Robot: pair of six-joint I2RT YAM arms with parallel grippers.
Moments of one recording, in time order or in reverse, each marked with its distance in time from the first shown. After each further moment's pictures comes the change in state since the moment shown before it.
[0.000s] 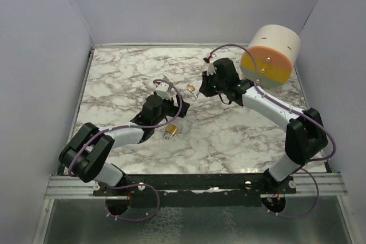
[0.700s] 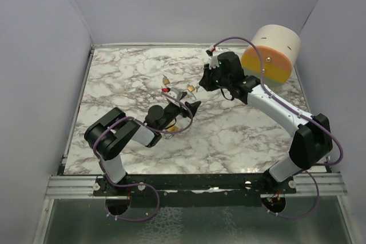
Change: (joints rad) left arm -0.078 0.275 -0.068 0.757 0.058 0.224; right arm 0.000 -0.051 0.077 -0.045 -0.007 0.005
